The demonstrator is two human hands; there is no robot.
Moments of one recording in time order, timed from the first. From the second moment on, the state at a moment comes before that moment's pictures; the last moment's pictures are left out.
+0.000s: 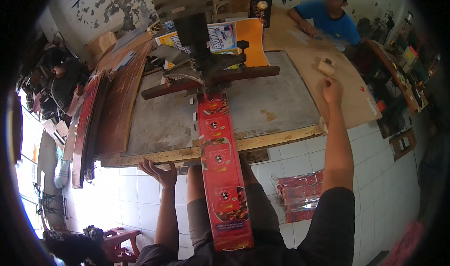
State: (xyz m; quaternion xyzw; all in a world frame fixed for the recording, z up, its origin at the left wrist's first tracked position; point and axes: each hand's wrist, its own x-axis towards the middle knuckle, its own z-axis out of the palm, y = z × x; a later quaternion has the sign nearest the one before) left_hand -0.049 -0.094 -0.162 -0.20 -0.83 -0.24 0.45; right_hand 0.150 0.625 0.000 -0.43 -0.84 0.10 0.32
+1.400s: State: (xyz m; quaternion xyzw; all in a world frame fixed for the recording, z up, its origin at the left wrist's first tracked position) left_hand 0.003 -0.105 -0.105 -0.22 -0.86 -0.28 0.36; right_hand 0.207 0.458 -0.011 -0.28 -0.89 0.10 0.34
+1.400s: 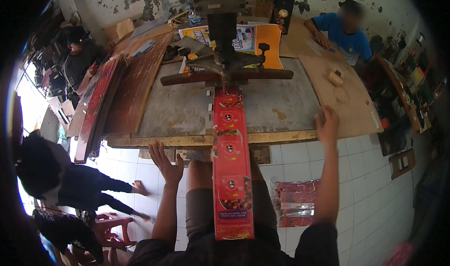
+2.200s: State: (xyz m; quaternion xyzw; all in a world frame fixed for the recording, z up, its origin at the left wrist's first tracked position) left_hand 0.177 -0.085 -0.029 -0.33 -0.66 -0.66 -0.15; right_hand 0.293 0.127 -0.030 -0.13 -0.54 0.82 0.15
